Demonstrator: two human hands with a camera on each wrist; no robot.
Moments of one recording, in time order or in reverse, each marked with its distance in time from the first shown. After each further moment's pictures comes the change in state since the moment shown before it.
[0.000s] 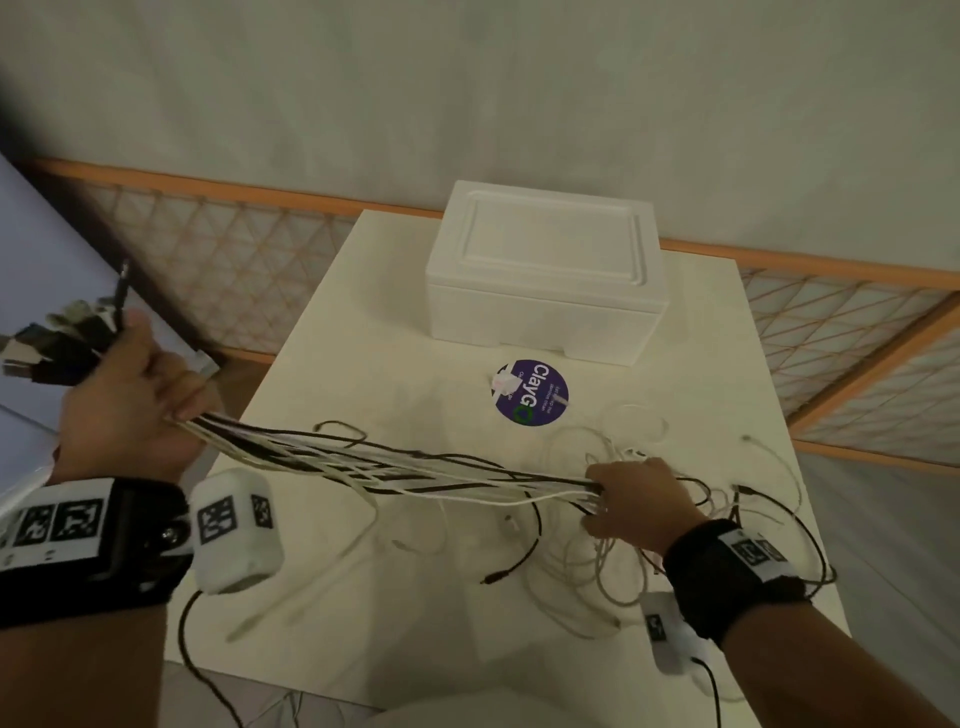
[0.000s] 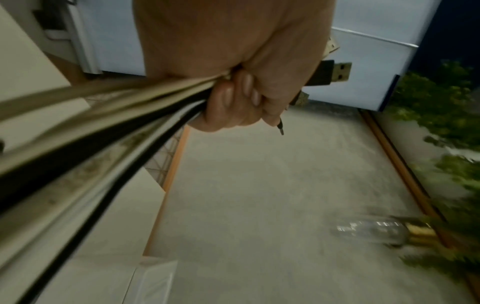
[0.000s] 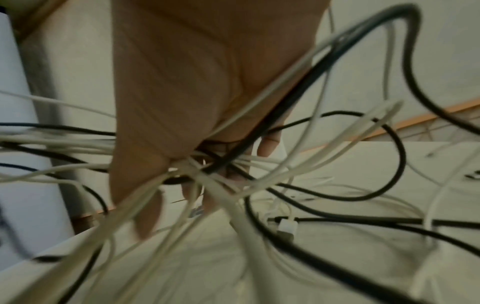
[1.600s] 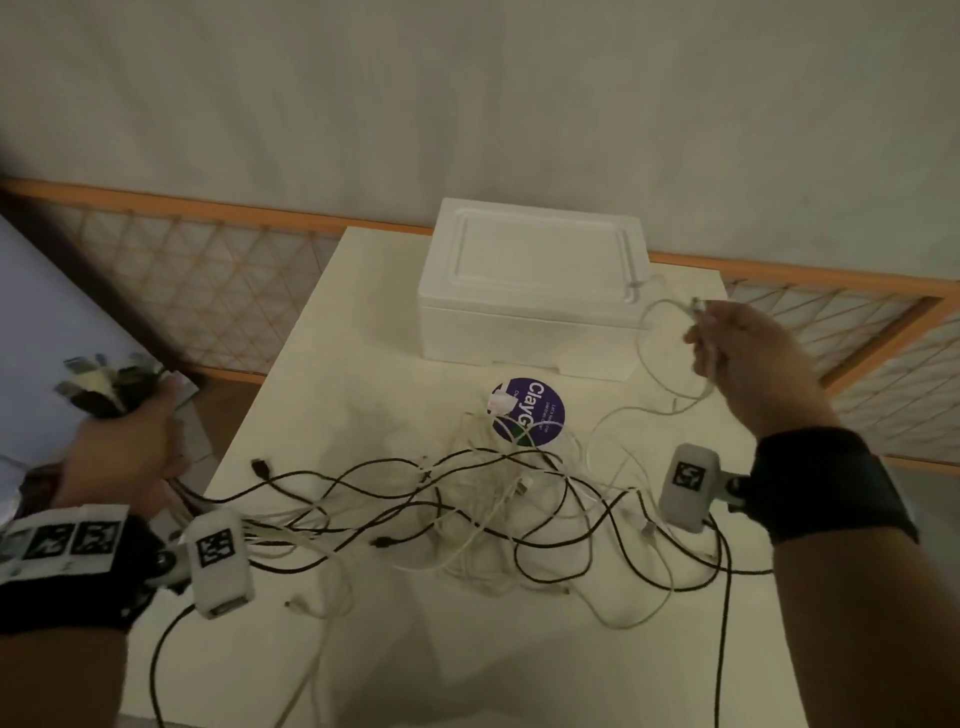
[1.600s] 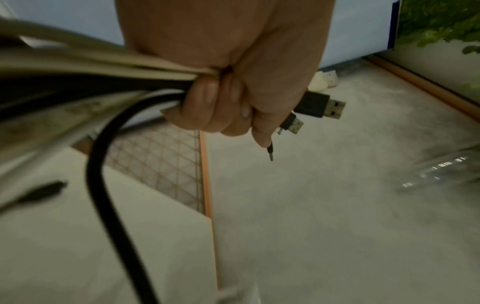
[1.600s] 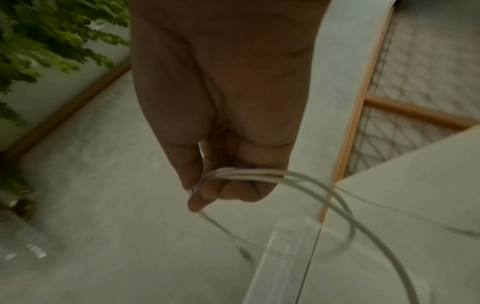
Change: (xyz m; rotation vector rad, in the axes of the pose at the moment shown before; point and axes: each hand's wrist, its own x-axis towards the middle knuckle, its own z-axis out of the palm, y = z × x) left_hand 0.055 -0.020 -0.039 0.347 0.176 -0.161; right_hand 0.013 0.049 -0.140 1.535 0.708 0.151
